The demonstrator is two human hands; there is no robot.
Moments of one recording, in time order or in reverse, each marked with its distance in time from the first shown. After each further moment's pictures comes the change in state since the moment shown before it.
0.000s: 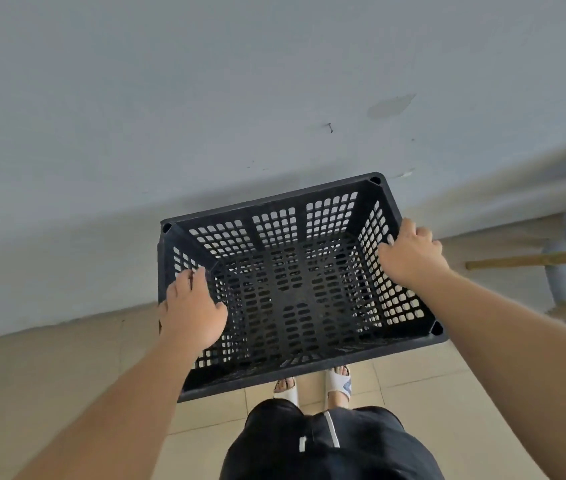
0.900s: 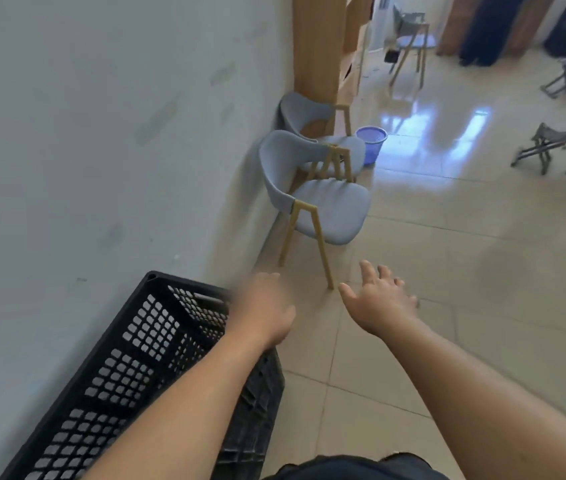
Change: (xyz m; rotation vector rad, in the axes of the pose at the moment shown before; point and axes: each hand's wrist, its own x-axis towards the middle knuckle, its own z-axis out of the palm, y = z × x) left_hand -0.195 0.230 -0.029 0.257 -0.160 1.359; right_hand -0.310 0.159 0.019 0.372 0.394 0.810
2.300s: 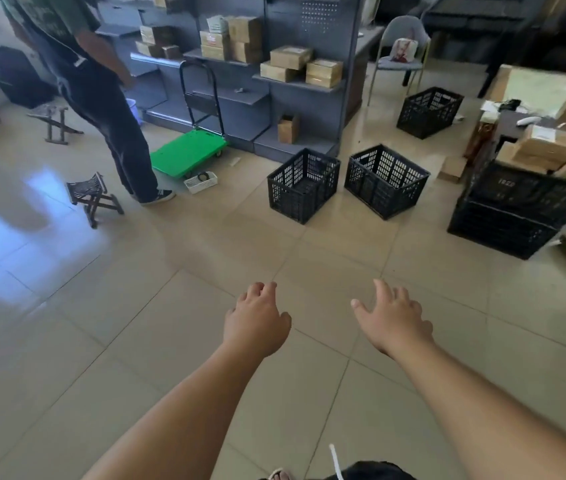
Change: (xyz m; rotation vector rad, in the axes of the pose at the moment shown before) left_hand 0.114 0.959 0.312 0.371 -0.435 1.208; right_hand 0.026 0.833 -0.222 0.463 0.295 1.331
